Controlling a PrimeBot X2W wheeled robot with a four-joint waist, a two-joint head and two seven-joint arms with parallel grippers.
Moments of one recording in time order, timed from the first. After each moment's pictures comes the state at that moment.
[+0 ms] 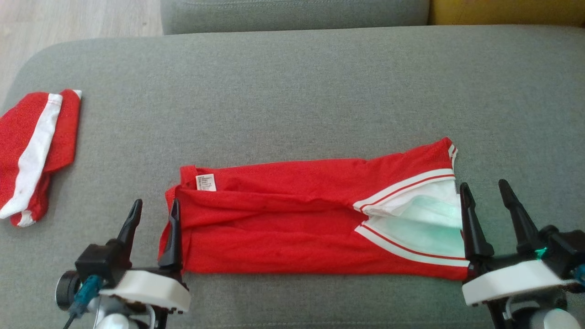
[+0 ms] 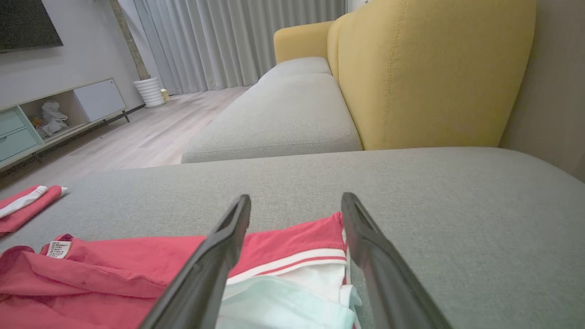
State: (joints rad) left arm 0.03 0.29 -0.36 0.04 -0.41 0.22 -0.25; right arm 0.14 -0.05 0.00 -0.16 0.17 0.12 0.03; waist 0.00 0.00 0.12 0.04
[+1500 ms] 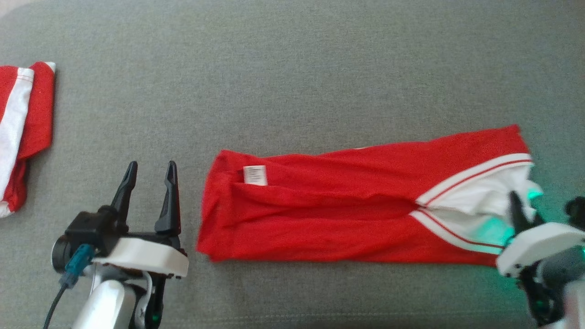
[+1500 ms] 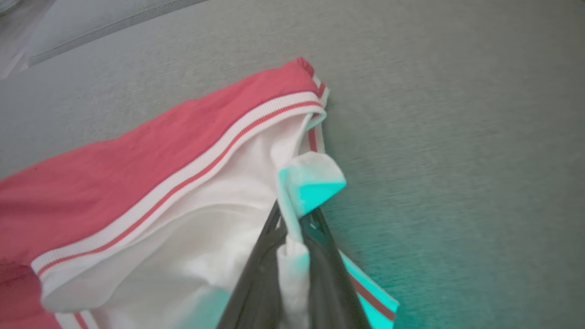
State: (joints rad) left arm -0.08 0.25 -0.31 0.07 -0.38 0.16 -0.25; right arm -0.06 -0.04 -0.22 0.16 0.21 0.12 0.30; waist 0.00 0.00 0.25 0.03
